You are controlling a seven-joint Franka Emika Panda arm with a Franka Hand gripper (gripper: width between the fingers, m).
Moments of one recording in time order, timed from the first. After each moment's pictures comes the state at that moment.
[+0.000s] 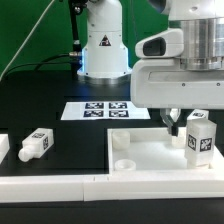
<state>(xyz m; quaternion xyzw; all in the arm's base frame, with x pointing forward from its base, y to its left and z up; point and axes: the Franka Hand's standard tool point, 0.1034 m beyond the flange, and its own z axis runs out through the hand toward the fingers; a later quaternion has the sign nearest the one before) 0.640 0.111 0.076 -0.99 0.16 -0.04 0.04</state>
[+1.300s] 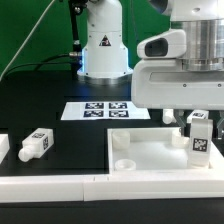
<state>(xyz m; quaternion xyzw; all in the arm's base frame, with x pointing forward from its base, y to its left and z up) 0.639 0.112 0.074 -0.95 0.30 -0.04 0.03</state>
